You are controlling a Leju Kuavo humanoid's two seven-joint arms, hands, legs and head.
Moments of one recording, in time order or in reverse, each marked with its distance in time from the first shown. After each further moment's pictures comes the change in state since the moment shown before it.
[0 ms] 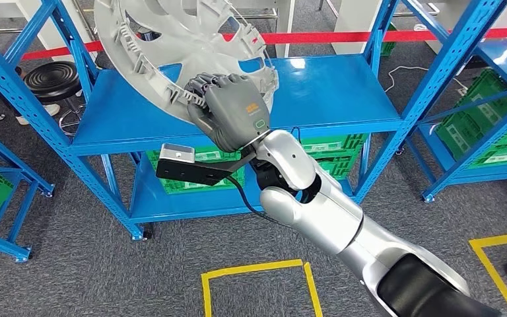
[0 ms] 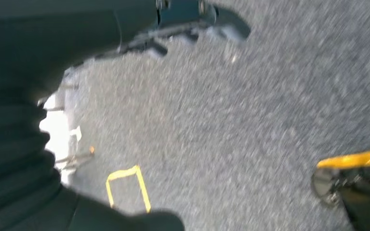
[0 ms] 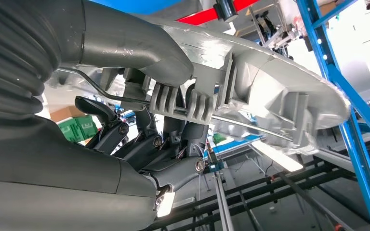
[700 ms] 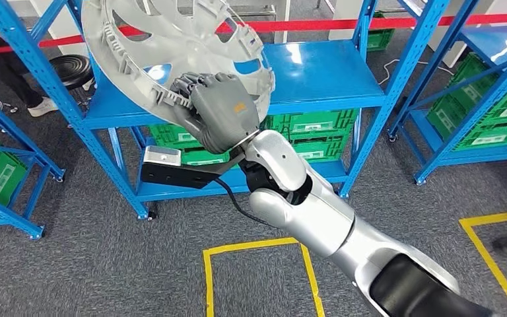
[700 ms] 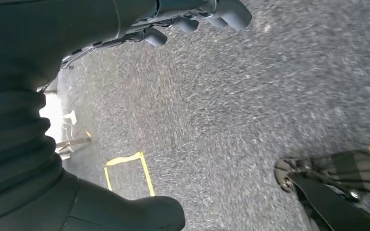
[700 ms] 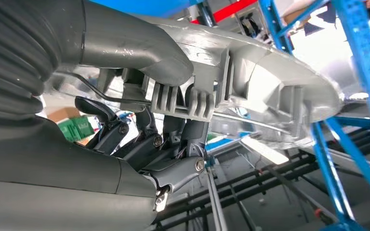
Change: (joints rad) left arm 0.012 0.009 0.007 -0.003 0.014 0.003 -0.012; right arm 0.002 0.040 0.001 -0.002 0.004 0.013 -0.001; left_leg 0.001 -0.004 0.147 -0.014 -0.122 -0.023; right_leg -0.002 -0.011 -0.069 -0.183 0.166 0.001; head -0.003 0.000
